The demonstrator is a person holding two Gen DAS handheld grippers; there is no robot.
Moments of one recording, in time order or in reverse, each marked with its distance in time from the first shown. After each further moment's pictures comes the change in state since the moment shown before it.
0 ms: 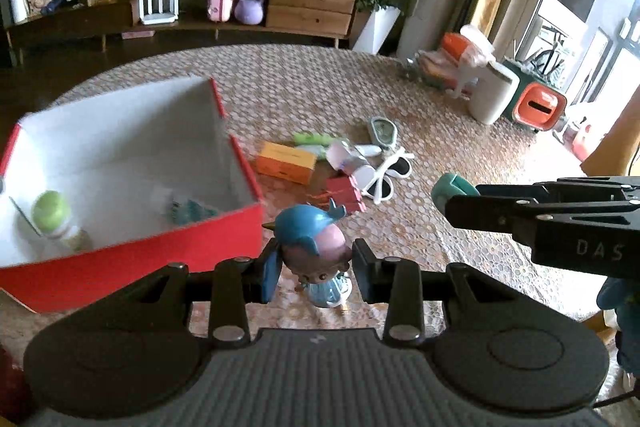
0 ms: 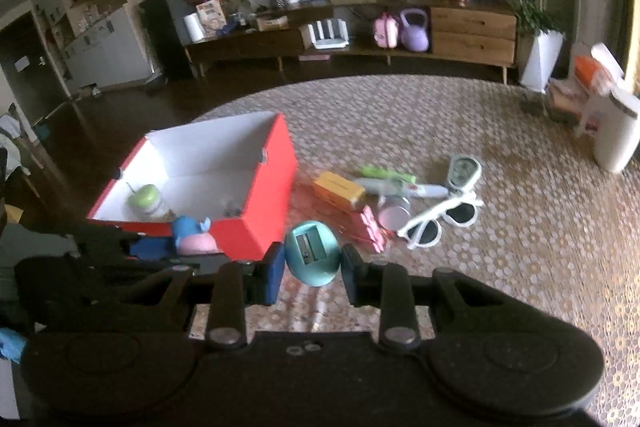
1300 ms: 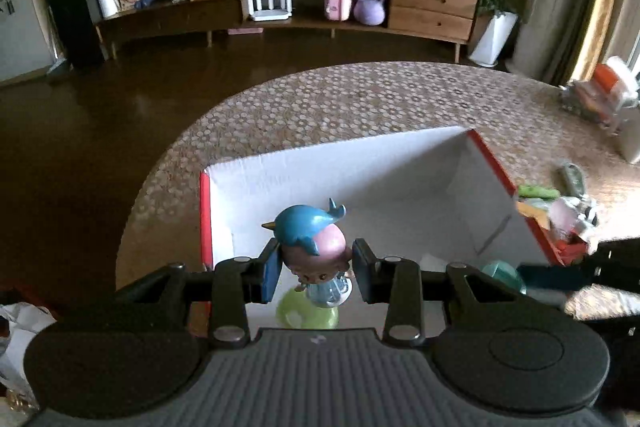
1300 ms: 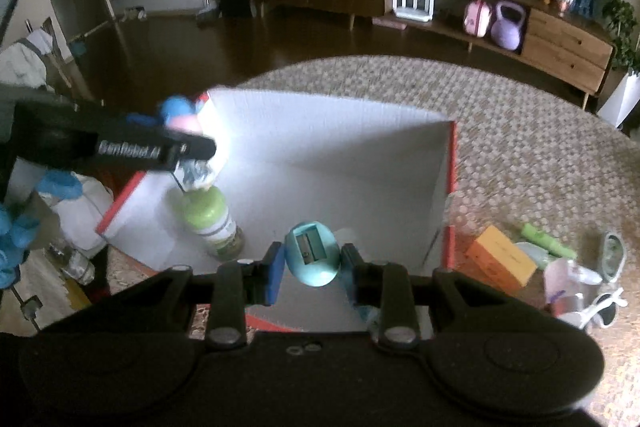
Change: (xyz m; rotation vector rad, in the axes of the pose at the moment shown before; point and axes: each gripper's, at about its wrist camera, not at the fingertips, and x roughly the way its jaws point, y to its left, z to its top) left arm 0.021 0.200 0.069 -0.047 0.025 0.295; right arm 0.176 0.133 0.048 -0.207 0.173 0.067
